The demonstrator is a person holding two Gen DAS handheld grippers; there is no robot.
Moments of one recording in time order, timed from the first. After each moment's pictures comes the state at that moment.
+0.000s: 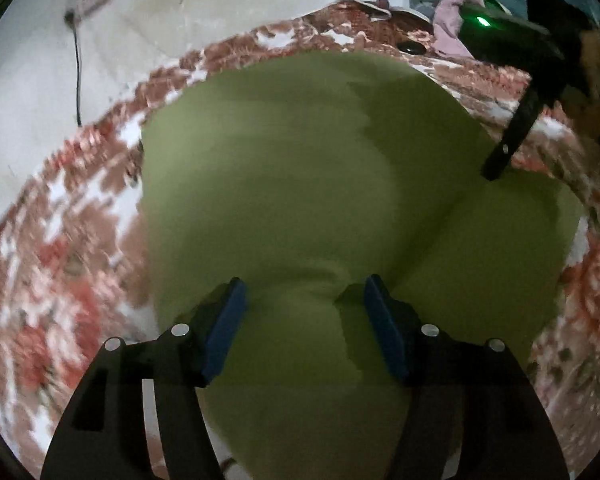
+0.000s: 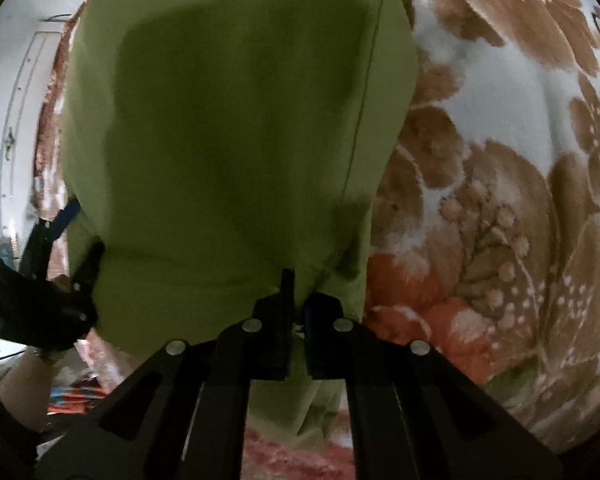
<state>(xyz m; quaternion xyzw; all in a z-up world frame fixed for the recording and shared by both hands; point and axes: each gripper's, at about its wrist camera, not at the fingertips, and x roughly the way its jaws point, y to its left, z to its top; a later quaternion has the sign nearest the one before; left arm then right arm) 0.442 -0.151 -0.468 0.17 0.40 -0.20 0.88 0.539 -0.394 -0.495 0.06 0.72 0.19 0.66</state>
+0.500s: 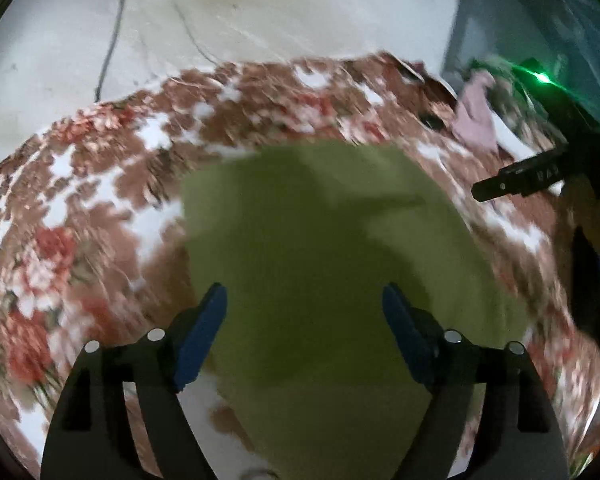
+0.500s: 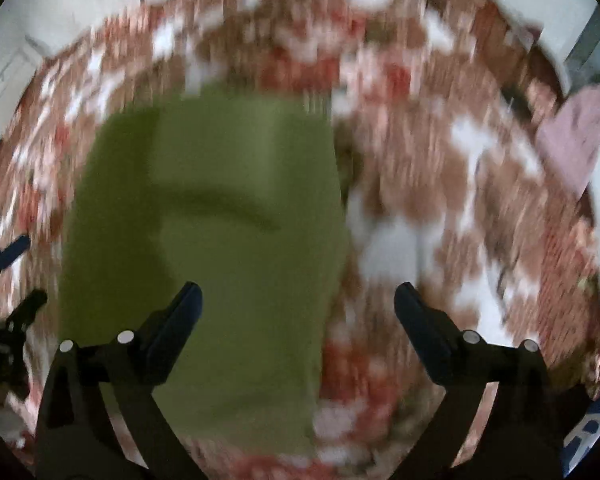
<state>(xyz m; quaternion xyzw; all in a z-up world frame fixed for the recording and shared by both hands) 0.488 -0.105 -0.377 0.04 0.39 -0.20 0.90 0.555 -0.346 -0.352 -0.04 0.56 0.05 0.83</state>
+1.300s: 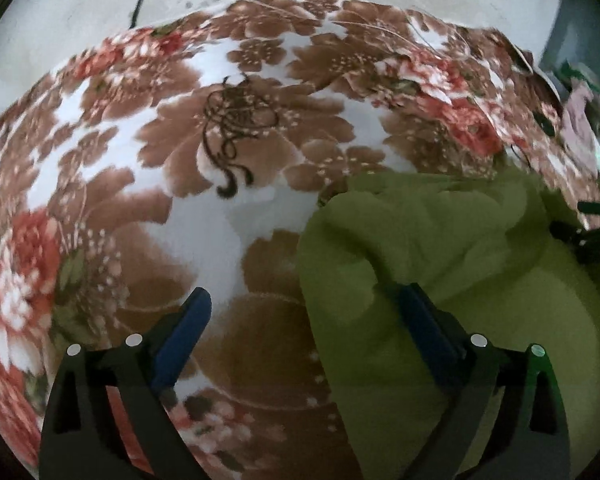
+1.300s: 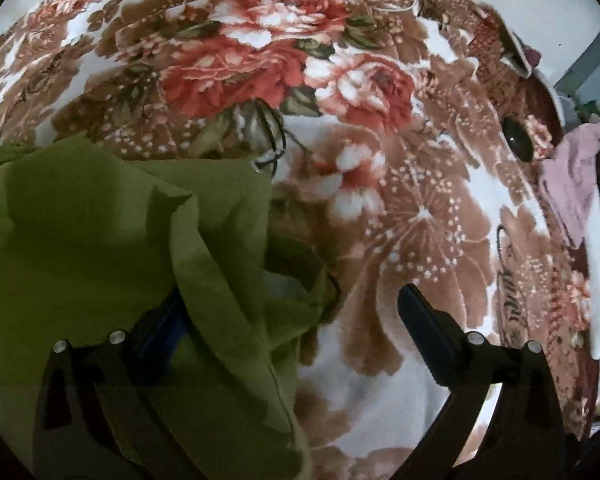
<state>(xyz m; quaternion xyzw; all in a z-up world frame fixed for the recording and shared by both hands) 0.656 -0.054 -0.483 0.03 0.47 -0.12 0.87 0.665 -0.383 -0.481 -0.12 0.54 -0.03 0.83</state>
